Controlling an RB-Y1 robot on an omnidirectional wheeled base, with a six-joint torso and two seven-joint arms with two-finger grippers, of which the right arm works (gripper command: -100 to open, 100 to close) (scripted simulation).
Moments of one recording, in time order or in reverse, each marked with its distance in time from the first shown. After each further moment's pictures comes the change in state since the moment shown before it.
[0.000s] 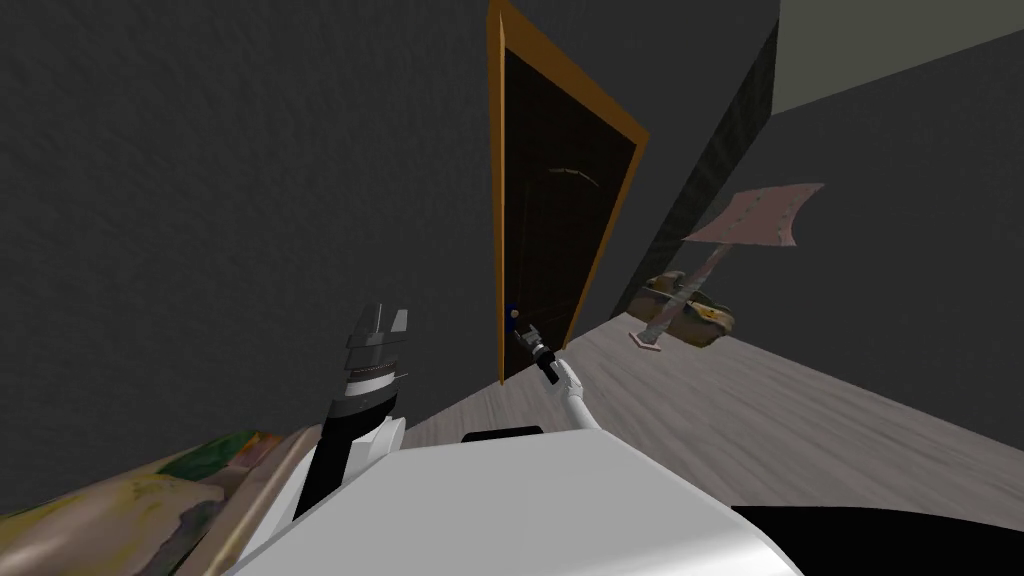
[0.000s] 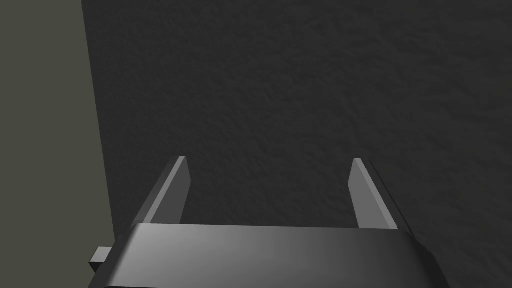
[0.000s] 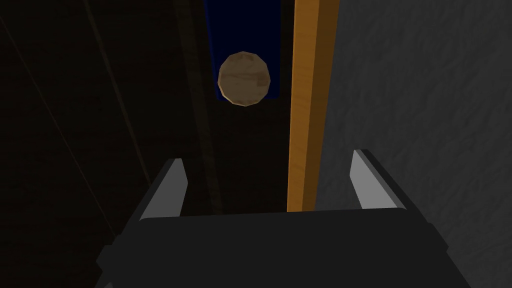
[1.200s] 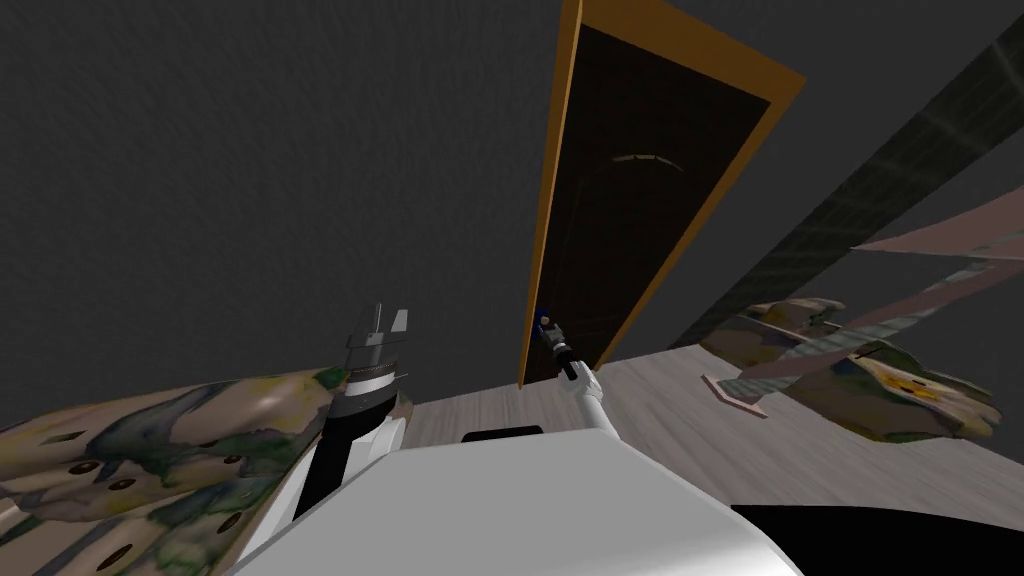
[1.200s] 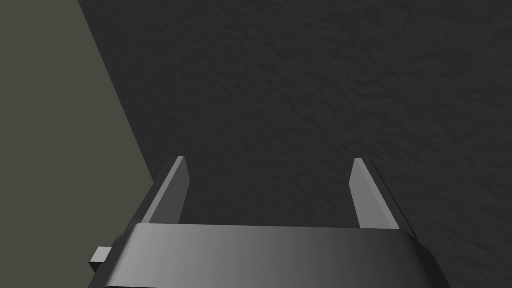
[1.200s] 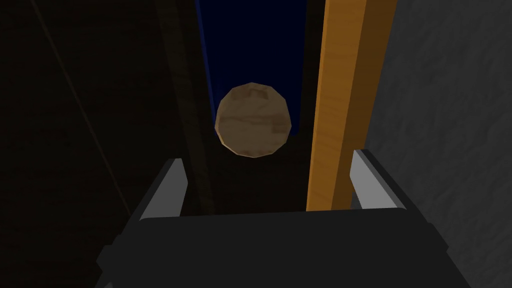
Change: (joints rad) arm -0.009 -0.025 -0.276 0.019 -0.031 0.010 0.050
